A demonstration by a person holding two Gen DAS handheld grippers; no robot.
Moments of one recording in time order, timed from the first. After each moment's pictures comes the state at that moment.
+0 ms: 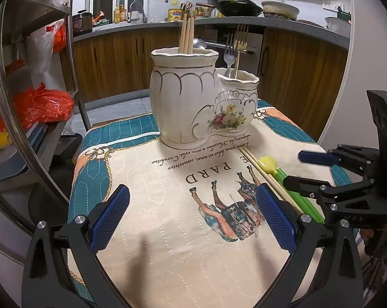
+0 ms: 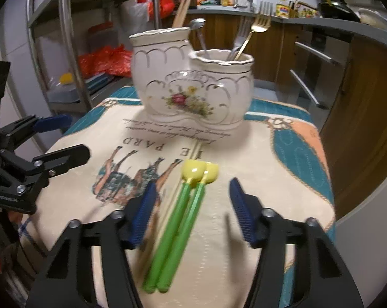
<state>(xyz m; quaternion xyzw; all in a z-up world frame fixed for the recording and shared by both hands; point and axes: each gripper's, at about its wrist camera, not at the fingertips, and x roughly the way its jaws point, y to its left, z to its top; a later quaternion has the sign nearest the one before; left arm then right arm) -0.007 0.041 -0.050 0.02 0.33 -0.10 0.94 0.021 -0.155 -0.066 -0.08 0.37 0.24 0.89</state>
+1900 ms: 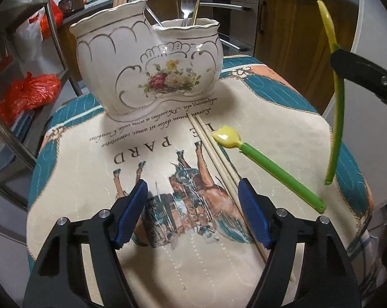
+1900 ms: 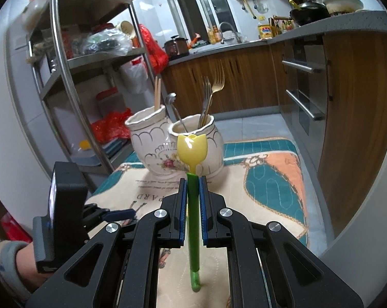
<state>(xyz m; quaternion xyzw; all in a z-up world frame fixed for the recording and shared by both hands) 0.018 -0.056 -0.075 0.06 0.43 -0.06 0.90 0.016 -0.237 -0.015 0.07 0.27 0.28 0.92</state>
